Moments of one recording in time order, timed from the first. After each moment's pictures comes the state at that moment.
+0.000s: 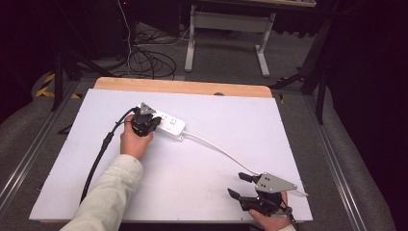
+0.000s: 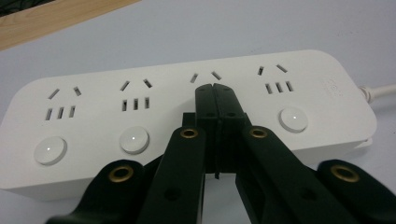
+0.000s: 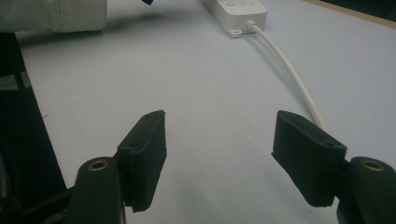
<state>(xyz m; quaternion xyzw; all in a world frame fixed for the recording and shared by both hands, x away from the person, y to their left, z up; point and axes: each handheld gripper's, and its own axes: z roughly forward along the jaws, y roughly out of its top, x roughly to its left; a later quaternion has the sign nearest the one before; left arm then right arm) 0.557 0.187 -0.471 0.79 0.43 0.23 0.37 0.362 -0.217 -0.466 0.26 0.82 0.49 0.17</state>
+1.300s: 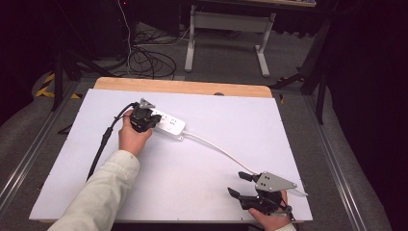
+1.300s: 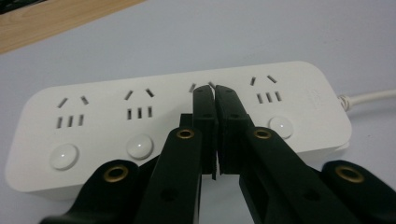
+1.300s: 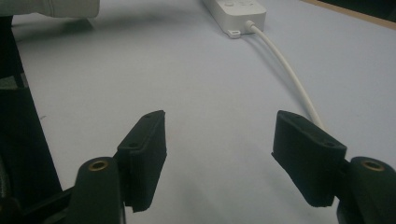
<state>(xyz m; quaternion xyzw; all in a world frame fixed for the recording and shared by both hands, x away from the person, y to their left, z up) 0.560 0.193 -0.450 0.80 0.44 0.20 0.37 0.365 -0.217 -0.466 0.26 0.82 0.49 0.17</state>
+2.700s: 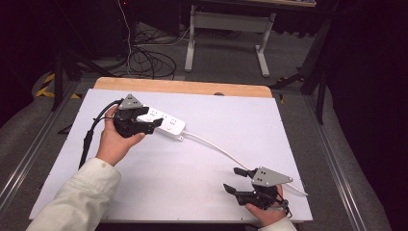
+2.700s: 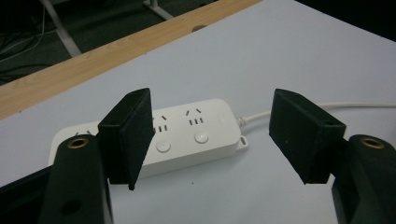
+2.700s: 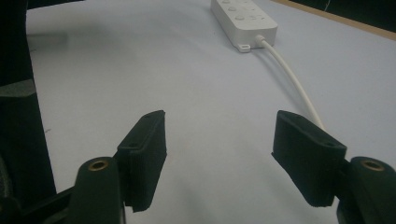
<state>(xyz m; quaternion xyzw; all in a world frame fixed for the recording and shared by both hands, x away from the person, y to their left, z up) 0.492 0.203 -0.377 0.79 0.37 0.21 0.44 0.378 -0.209 -0.463 0.24 0.82 0.50 0.16</state>
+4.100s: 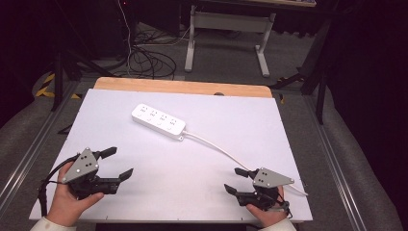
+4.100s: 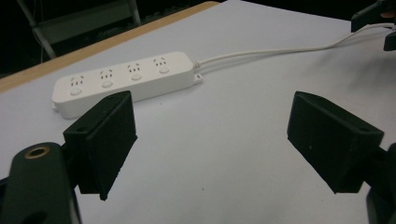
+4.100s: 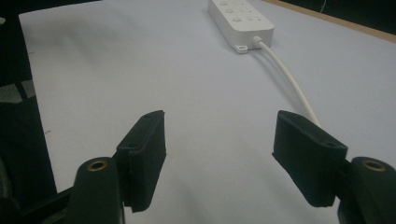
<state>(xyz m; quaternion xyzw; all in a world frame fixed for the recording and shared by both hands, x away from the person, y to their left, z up) 0.355 0.272 -0.428 0.78 0.31 0.22 0.50 0.375 -0.210 -0.463 0.24 0.81 0.51 0.16</state>
